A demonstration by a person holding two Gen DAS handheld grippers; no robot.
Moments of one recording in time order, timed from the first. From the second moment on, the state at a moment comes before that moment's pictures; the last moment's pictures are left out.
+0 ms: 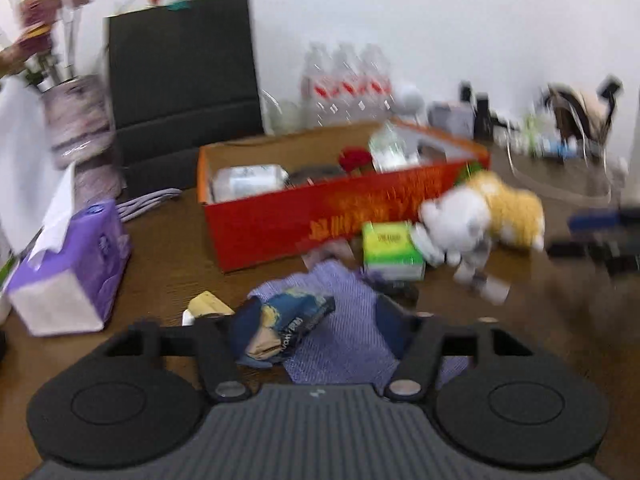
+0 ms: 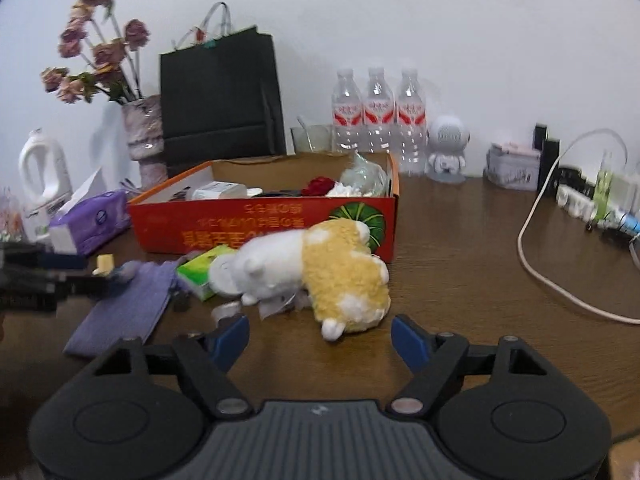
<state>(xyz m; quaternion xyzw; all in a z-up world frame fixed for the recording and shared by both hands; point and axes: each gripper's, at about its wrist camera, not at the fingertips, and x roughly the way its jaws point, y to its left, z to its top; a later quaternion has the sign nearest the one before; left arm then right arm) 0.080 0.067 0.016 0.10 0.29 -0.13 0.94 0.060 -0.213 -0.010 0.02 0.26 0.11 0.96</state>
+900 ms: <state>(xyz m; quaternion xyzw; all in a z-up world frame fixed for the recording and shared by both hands) -0.042 0.030 0.024 -0.01 0.31 -0.13 0.94 -0.008 -0.201 0.053 -0.04 0.31 0.11 0.94</state>
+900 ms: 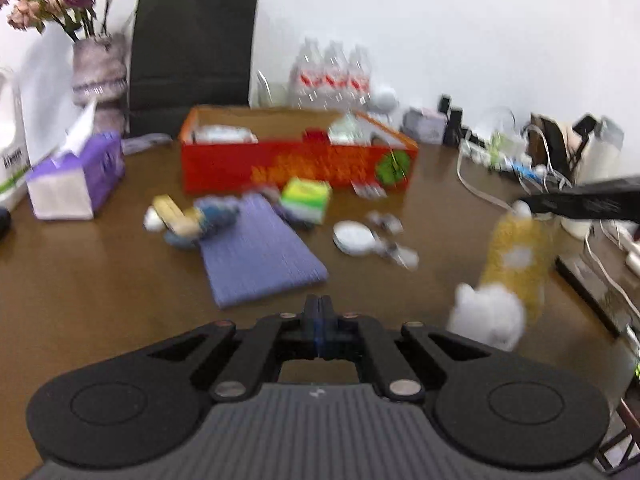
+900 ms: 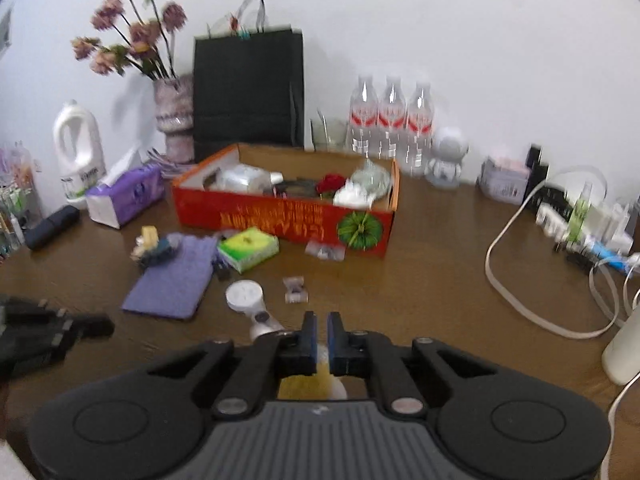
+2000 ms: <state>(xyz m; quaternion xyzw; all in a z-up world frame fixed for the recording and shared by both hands) 0.012 0.082 0.070 -0.04 0.25 -0.07 0.96 0.011 -0.181 -0.003 0.03 0.38 0.14 0.91</state>
